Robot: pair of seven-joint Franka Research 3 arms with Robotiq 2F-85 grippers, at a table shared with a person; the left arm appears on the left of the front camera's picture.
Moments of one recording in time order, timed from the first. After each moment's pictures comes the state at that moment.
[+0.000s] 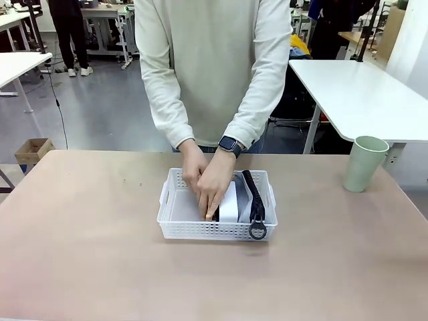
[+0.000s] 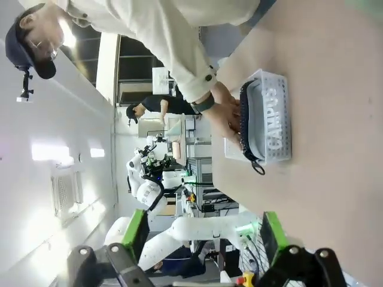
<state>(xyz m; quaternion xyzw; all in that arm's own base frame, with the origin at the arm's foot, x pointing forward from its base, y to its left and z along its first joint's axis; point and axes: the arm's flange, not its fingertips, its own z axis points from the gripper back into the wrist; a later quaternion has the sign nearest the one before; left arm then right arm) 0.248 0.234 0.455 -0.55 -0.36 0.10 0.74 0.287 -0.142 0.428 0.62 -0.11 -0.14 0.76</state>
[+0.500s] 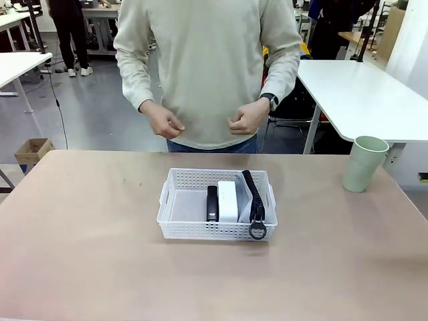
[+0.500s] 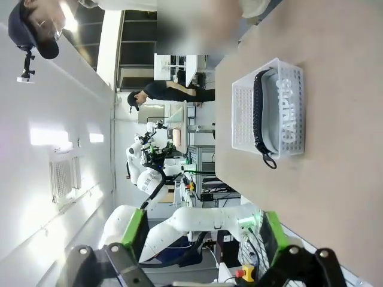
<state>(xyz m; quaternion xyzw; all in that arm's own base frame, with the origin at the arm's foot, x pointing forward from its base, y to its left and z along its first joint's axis) 0.248 0.234 0.455 -0.55 -0.36 0.10 0.74 0.291 -0.119 0.443 0.62 -0.10 -0.11 0.77</state>
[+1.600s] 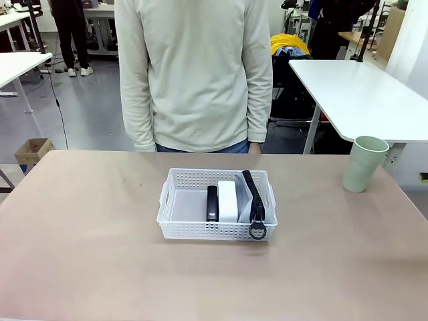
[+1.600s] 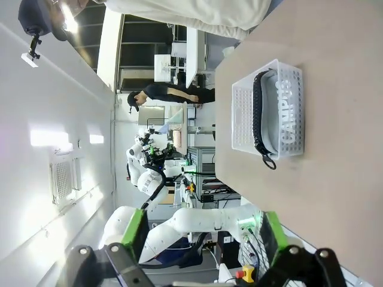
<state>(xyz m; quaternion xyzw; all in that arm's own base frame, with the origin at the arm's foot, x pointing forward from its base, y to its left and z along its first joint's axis) 0.248 0.234 0.455 -0.55 -0.36 0.10 0.74 0.290 -0.121 0.443 0.62 -0.10 -0.11 0.77</state>
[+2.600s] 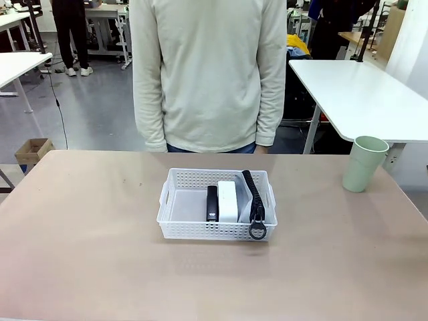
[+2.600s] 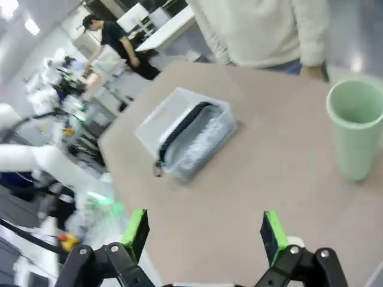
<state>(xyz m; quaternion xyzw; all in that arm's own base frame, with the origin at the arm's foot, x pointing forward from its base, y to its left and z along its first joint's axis) 0.248 0.234 0.455 -0.55 -0.36 0.10 0.74 0.308 -0.157 0.438 0.41 -0.35 0.21 0.81</state>
